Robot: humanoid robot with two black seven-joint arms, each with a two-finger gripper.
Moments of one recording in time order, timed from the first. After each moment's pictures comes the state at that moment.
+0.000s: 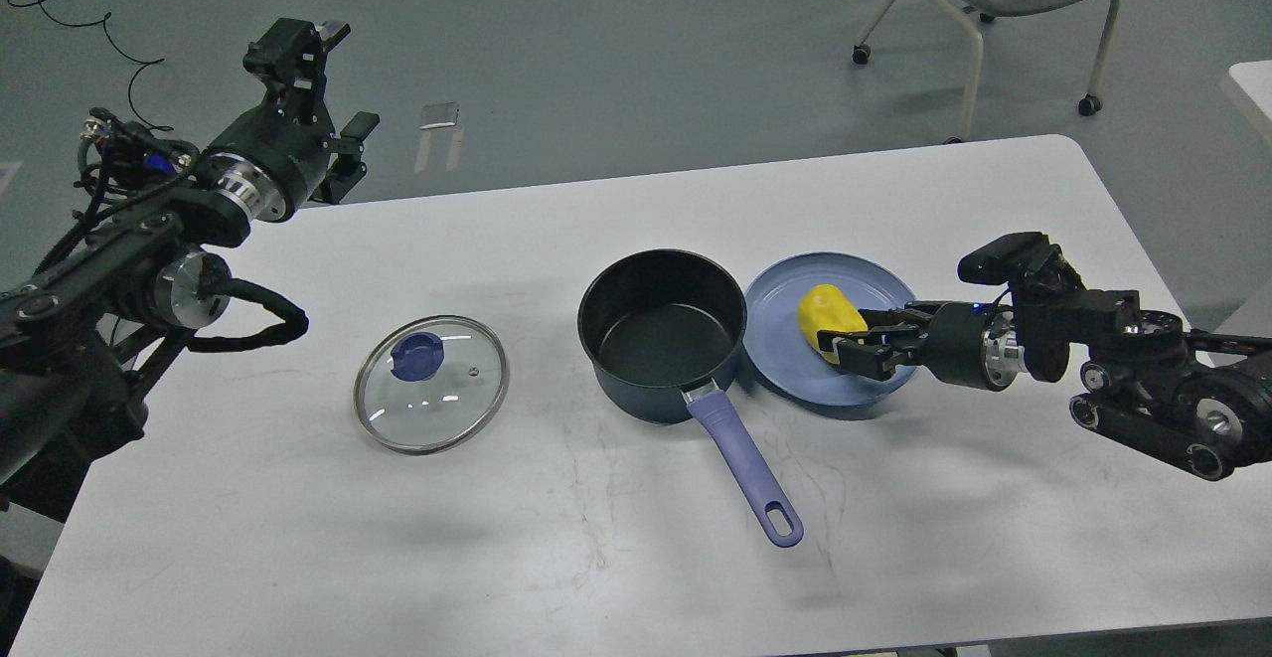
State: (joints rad) left arm -0.97 0.58 -0.43 -0.94 0.23 -0.06 -0.24; right arm 0.77 -0.49 0.16 0.94 -1.62 0.03 0.37
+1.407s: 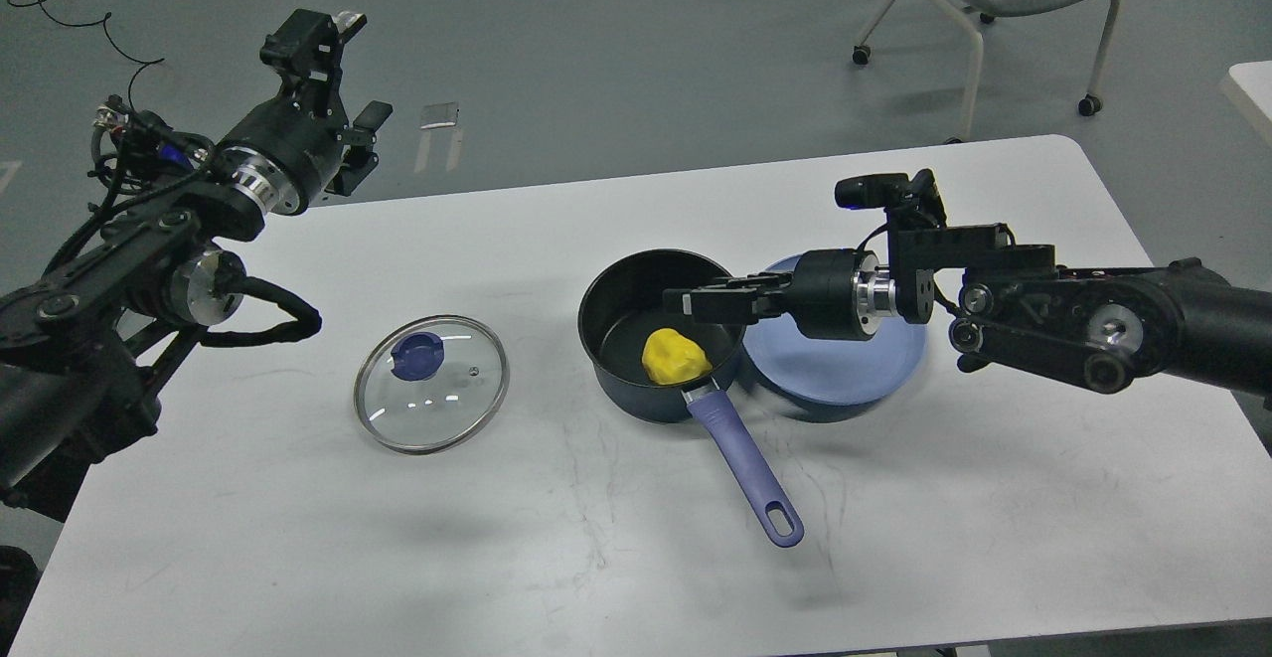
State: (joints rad) left arm -0.96 0.56 -0.46 -0.94 0.30 -0.06 -0.24; right arm 1.03 -0.36 0.08 1.05 -1.19 0.13 0.38
